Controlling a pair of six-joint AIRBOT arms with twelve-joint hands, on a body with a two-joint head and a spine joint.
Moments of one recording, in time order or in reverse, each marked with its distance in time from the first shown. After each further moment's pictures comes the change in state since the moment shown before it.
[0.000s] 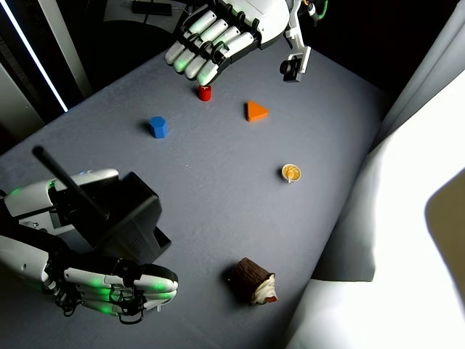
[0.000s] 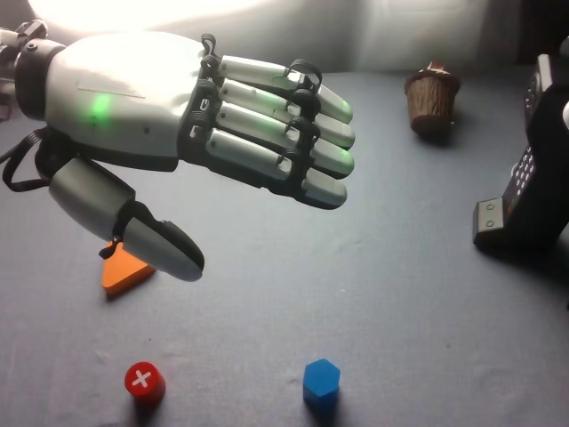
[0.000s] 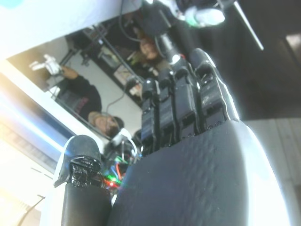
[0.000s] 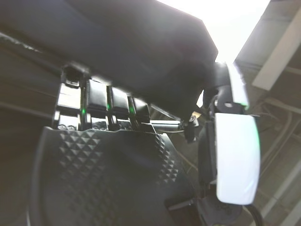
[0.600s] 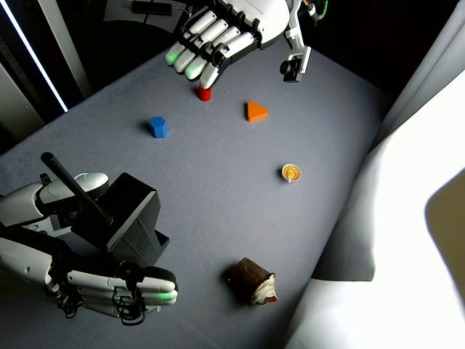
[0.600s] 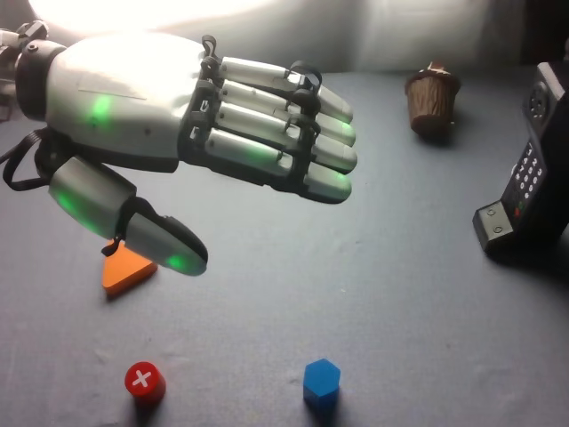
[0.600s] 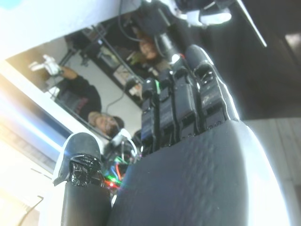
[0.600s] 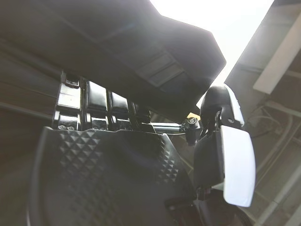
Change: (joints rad) left arm 0.000 0.000 0.000 -0.001 0.001 0.003; right arm 0.000 0.000 0.013 0.001 -0.012 0.003
